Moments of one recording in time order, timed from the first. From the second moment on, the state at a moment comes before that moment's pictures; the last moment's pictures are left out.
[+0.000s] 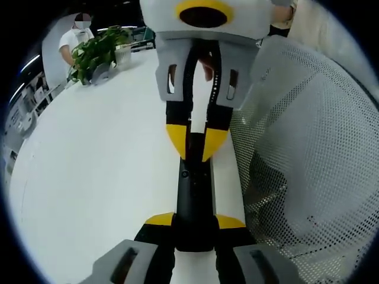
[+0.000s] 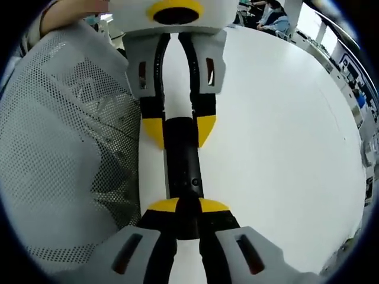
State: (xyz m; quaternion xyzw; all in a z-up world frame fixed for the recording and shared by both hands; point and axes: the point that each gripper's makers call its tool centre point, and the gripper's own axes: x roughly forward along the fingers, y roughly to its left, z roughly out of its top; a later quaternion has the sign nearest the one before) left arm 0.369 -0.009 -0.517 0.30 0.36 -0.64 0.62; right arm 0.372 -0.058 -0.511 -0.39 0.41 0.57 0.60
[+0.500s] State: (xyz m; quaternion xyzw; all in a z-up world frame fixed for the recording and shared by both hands) left arm 0.370 -0.008 -0.518 0.30 0.36 -0.64 0.62; right arm 0.372 -0.056 -0.513 -0.42 0.41 0.57 0.57
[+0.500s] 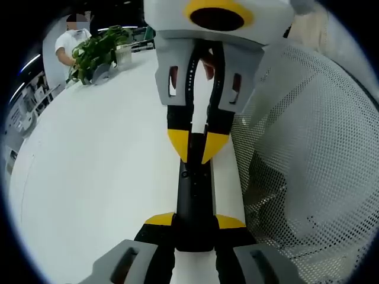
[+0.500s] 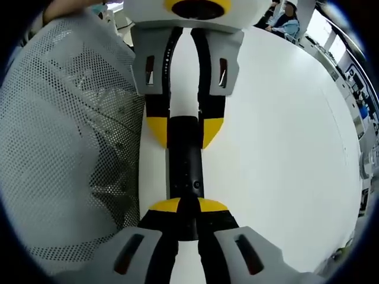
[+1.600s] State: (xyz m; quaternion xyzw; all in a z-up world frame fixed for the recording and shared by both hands) left arm 0.369 -0.009 -0.517 0.29 0.36 -0.64 0.62; right arm 0.373 -0.055 -0.512 -0.42 0.41 0.58 0.57
